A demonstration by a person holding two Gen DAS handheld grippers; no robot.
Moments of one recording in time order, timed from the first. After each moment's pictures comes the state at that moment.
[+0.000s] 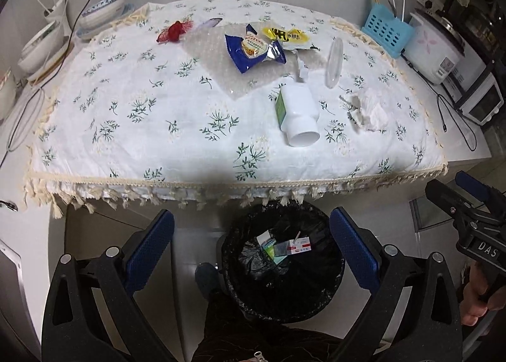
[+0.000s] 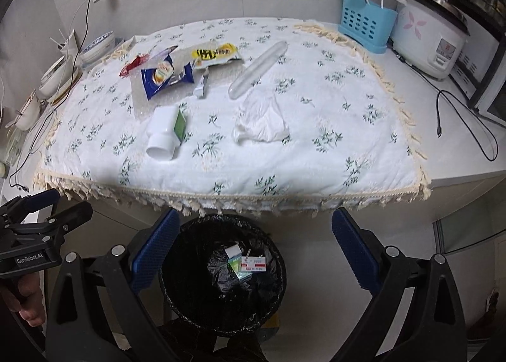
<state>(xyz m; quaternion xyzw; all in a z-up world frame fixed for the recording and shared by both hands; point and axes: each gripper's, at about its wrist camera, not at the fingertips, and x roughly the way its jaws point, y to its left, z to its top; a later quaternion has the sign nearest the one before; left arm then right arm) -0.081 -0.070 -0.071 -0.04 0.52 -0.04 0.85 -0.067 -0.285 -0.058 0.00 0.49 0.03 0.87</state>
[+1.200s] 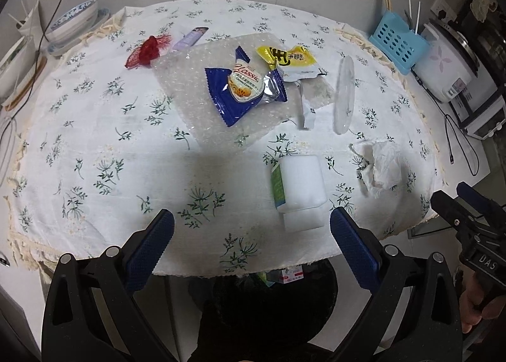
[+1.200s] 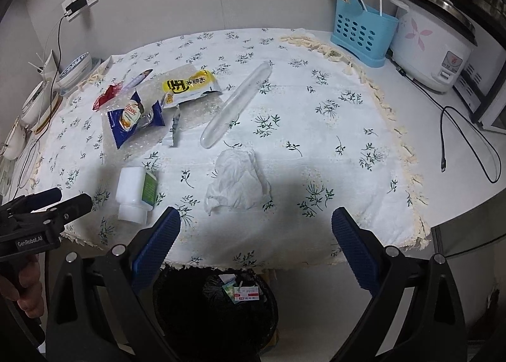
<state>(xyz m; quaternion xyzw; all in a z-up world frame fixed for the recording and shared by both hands) 0.029 -0.079 -0.079 -0.05 0.55 -0.06 0.83 0.025 -0.303 -0.065 0.01 0.50 0.02 0.86</state>
